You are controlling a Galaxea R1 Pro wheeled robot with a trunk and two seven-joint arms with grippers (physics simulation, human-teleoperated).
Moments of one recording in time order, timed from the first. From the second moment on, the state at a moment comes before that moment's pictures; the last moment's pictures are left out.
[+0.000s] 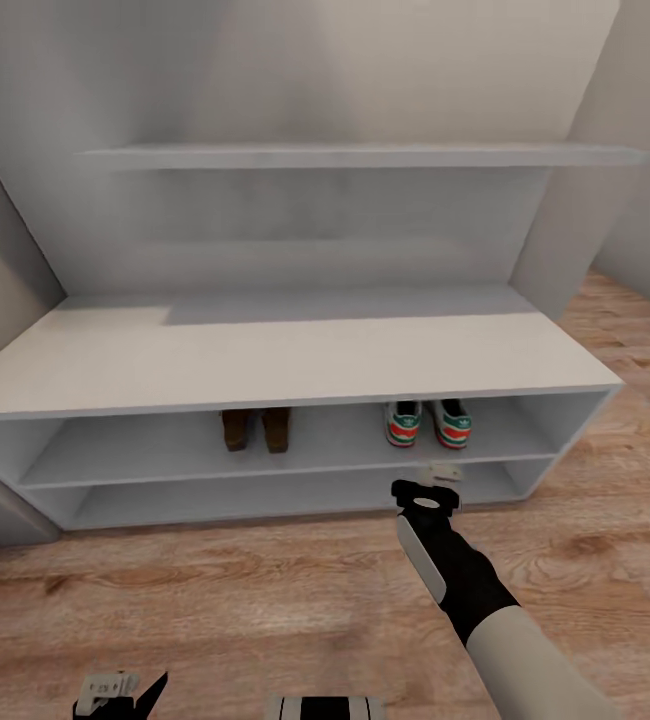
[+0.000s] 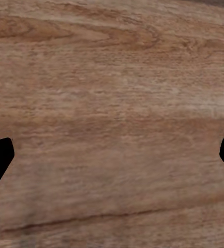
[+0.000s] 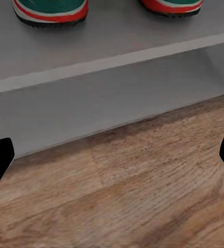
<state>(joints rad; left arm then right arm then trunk) -0.24 0.26 0.10 -0.38 0.27 -0.34 -0.58 -0.66 0.07 0.30 -0.91 -0.36 0.38 -0.66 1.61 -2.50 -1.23</state>
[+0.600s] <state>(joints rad) -0.24 0.26 0.10 -0.37 0.27 -0.34 -0.58 -0.66 0.07 0.30 -0.66 -0.35 0.32 -0.65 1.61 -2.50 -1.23</state>
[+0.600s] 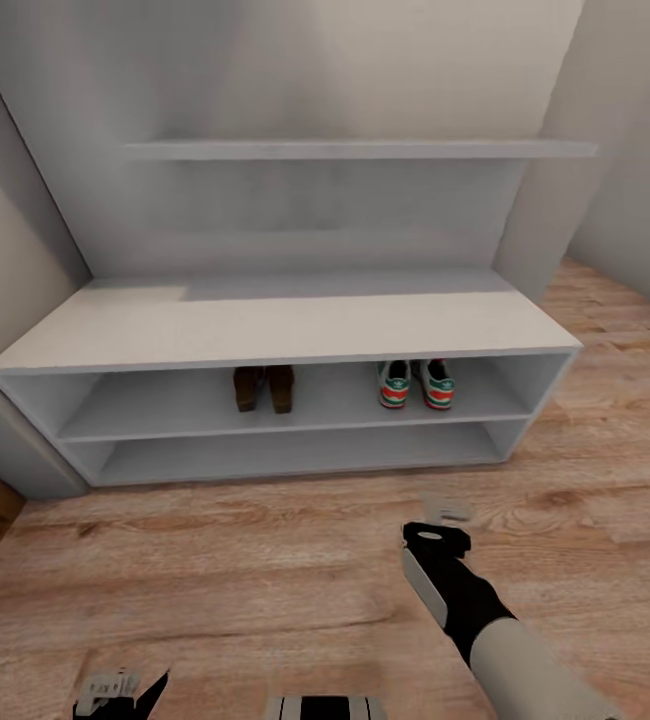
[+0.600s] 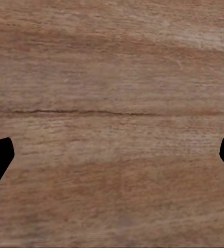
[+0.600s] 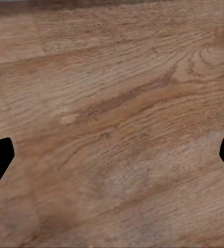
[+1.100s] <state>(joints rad) -0.24 0.26 0.11 -0.37 0.28 -0.34 -0.57 -0.66 0.04 0.30 -0.09 -0.20 -0.17 -0.44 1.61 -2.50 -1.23</state>
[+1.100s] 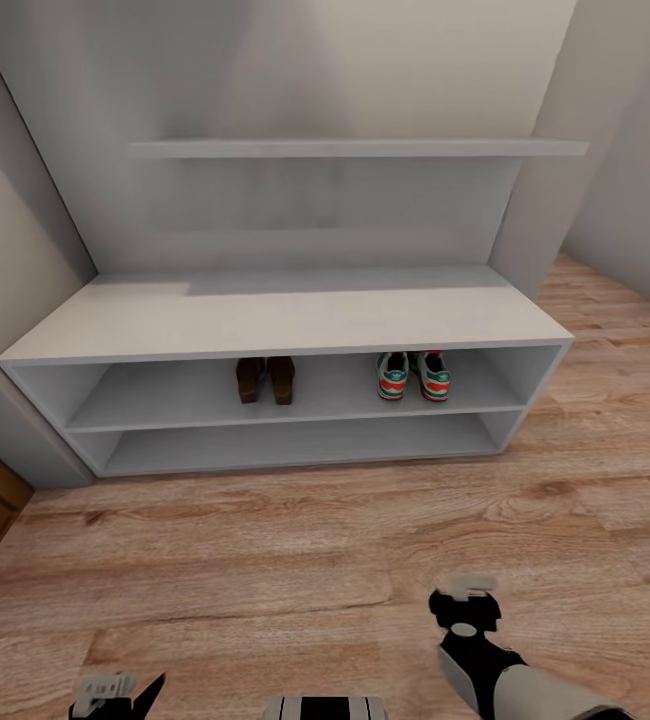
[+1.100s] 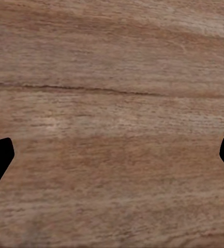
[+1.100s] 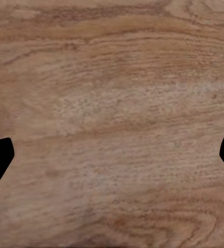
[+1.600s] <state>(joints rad) -0.24 0.26 0.11 -0.36 0.29 -0.34 -0.57 -0.53 -0.06 0.29 -0.03 -0.18 -0.43 -0.20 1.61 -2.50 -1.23</state>
